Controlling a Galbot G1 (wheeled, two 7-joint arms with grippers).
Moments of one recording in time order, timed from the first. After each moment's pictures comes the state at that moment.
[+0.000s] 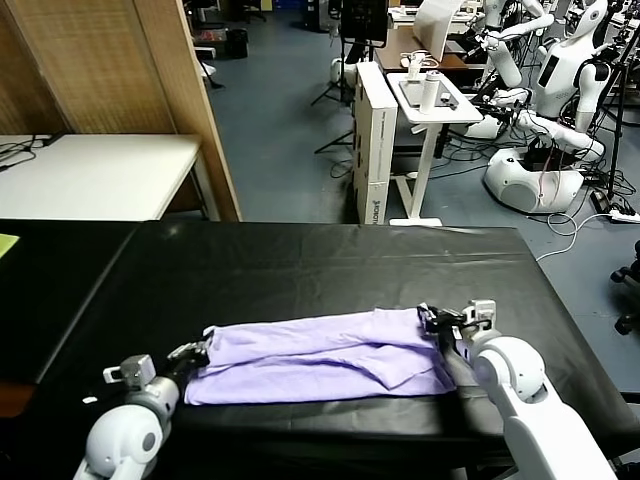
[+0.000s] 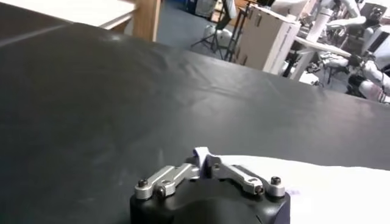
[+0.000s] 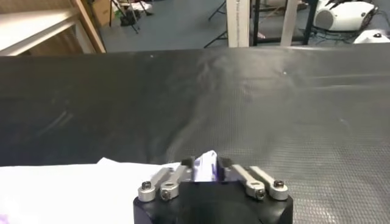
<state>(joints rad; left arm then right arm) 1.38 -1.17 -0.56 -1.93 -0.69 0.49 -0.14 -1.07 1.11 0.40 1.79 0.64 -0.70 0.13</state>
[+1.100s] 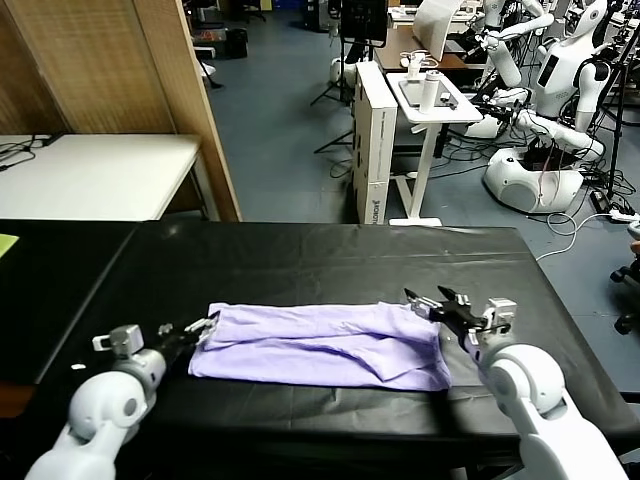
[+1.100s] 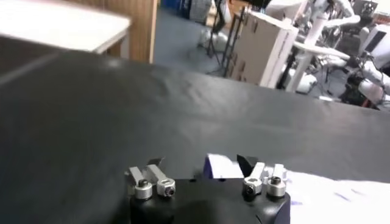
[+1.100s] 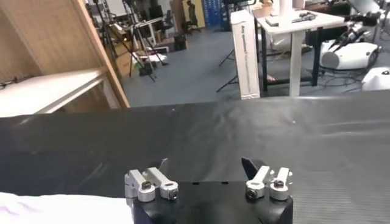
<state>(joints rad) 1.32 -1.00 -0.62 -1.92 -1.00 0.68 -0.13 -1.22 0.98 0.52 2.04 0.80 -0.61 0.09</state>
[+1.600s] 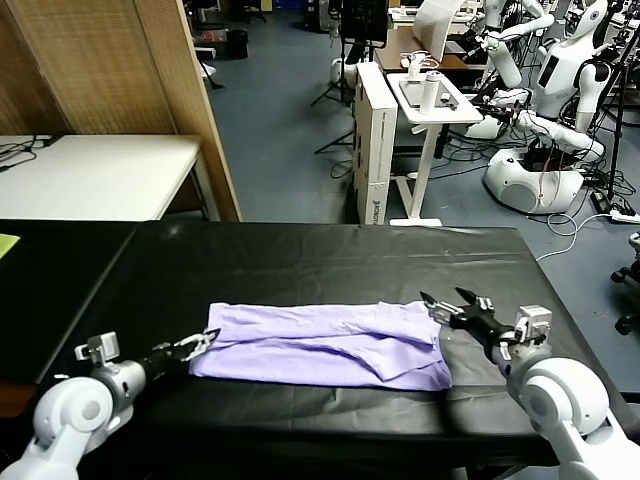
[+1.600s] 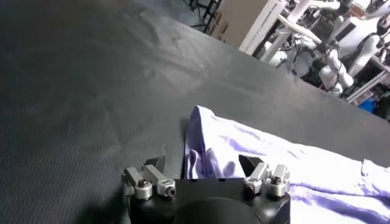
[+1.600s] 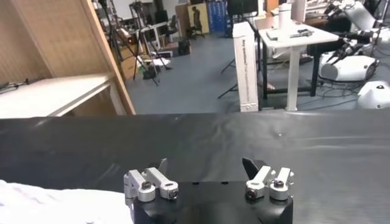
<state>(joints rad) 1.35 -0.98 -0.66 -1.91 -1.13 0.74 -0.07 -1.27 0.97 0.58 2.09 0.81 -0.61 0.09</state>
